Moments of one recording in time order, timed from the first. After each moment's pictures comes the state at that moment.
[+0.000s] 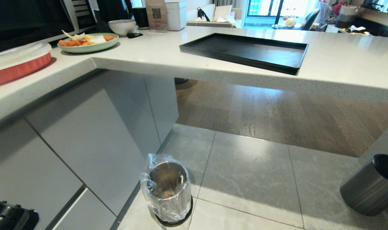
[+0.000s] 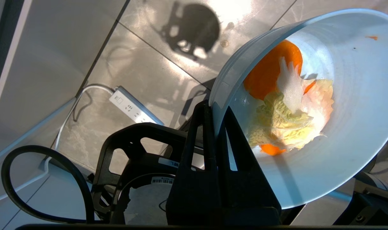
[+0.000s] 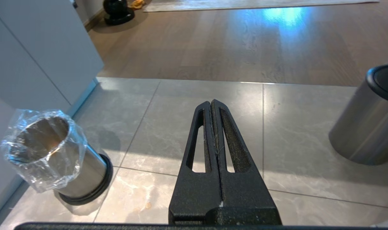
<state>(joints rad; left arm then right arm) -0.17 1.21 -0.26 0.32 0.14 -0.50 0.00 0.00 0.00 -0.01 -0.06 0.11</state>
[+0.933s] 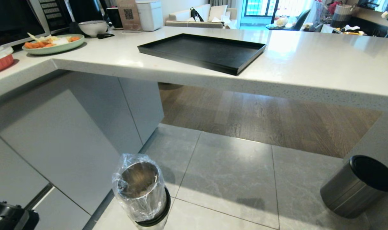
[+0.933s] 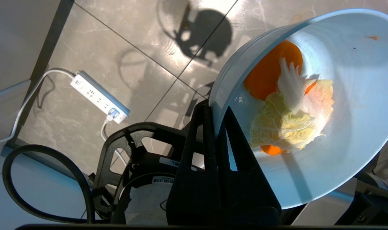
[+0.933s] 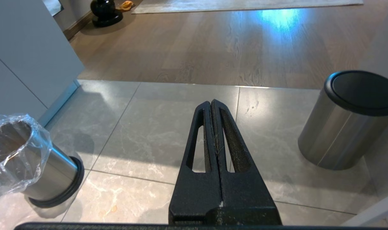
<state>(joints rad) -0.17 1.21 -0.26 0.32 0.15 -0.50 0.00 0.00 0.00 -0.01 -0.06 0.11</state>
